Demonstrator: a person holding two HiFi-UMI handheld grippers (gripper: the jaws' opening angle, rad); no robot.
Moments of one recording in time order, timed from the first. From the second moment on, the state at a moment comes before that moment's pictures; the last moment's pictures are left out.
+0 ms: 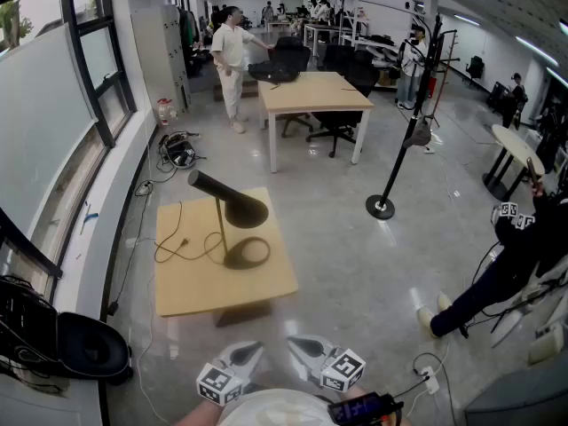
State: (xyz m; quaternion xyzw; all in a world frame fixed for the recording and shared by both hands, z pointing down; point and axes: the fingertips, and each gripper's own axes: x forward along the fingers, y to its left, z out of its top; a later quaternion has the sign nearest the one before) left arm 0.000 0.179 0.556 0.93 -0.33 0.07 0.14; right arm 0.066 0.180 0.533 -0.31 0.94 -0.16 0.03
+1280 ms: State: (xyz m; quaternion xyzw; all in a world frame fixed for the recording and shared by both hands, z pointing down) left arm -0.017 0.223 0.544 0.92 -0.36 0.06 0.13; right arm 0.064 0.225 0.539 -0.32 0.93 -0.16 0.02
